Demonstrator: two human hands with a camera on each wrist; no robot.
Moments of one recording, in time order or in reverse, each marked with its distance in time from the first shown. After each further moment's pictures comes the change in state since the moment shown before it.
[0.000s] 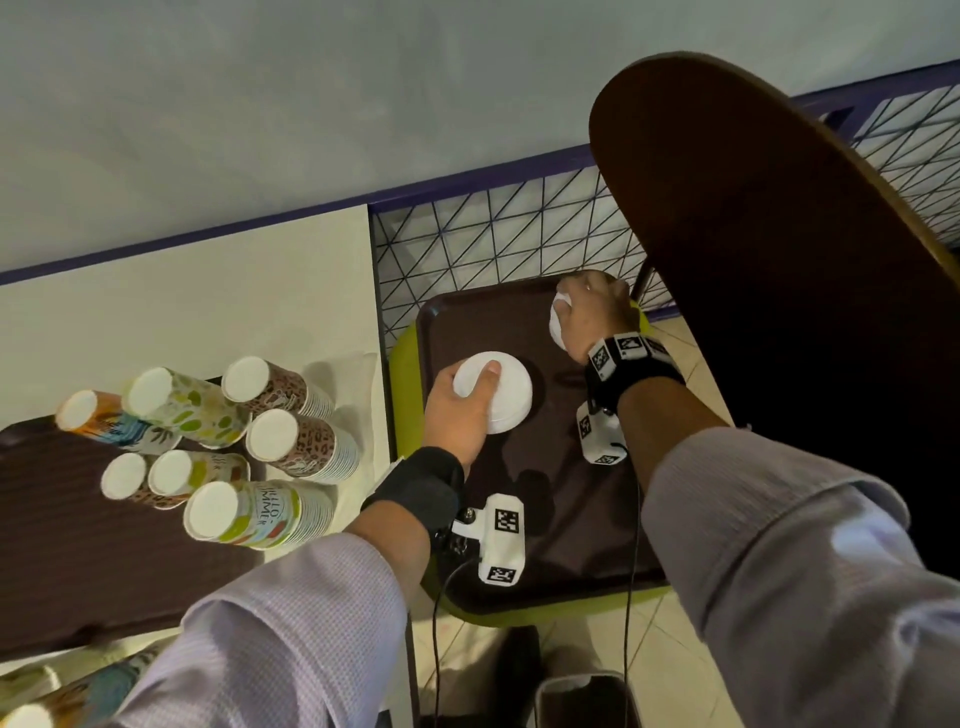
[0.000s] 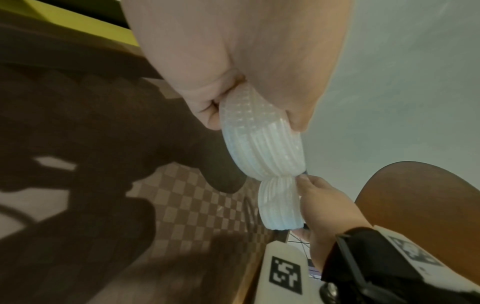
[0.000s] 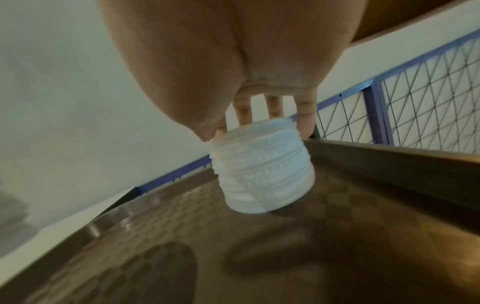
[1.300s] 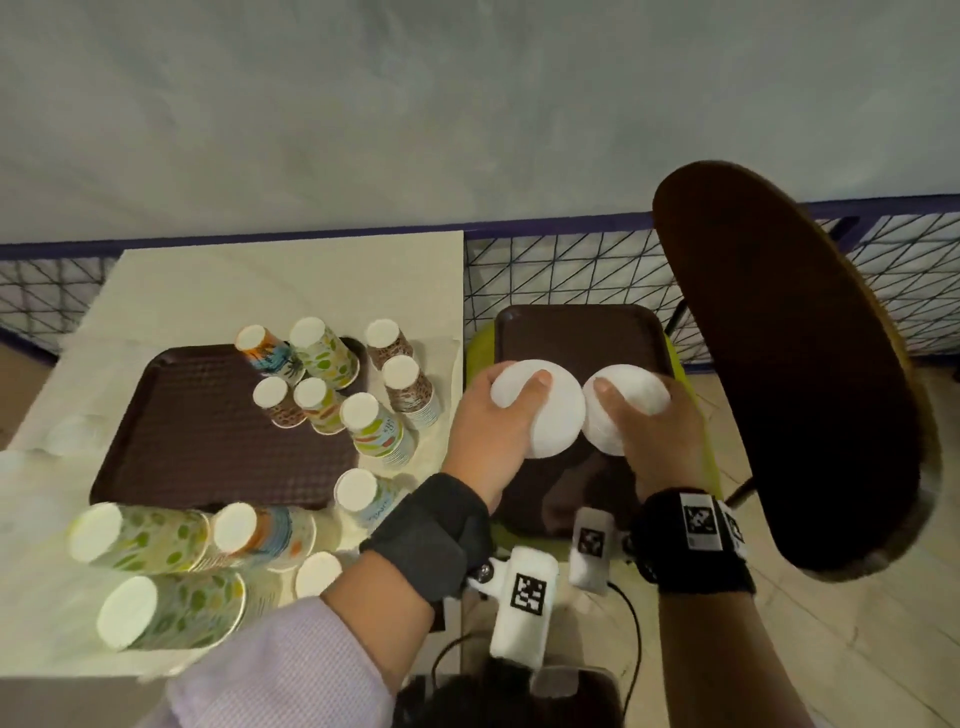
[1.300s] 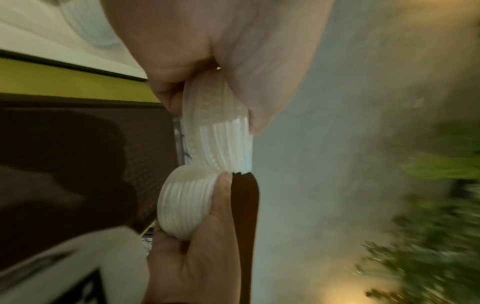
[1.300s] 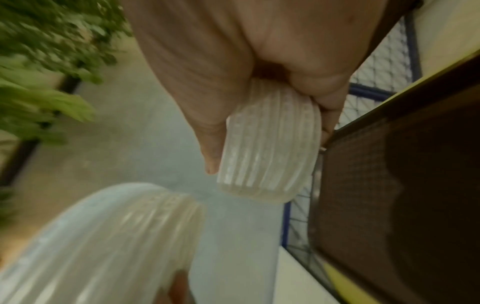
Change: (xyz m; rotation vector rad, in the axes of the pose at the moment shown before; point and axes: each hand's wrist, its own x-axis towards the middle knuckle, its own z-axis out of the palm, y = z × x) left_hand -0.188 0.085 -0.095 -0.166 -0.039 0.095; right_hand -0.240 -0.064 -0.085 0.903 0.173 0.379
